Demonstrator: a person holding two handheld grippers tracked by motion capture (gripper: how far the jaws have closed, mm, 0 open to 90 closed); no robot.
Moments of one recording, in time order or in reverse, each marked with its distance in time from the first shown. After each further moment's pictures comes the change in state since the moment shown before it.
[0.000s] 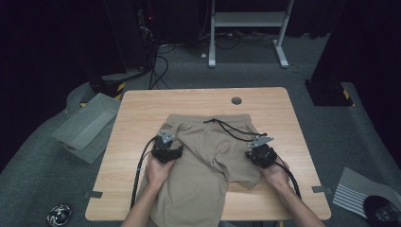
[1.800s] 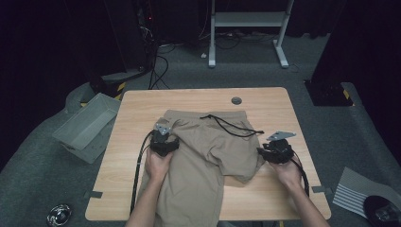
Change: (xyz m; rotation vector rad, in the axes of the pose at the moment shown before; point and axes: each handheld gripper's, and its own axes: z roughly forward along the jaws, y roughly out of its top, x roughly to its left) left arm 0.018 0.011 0.014 0.007 0.100 -0.088; right arm -0.037 -0.023 -0.035 -0.047 -0.083 0.223
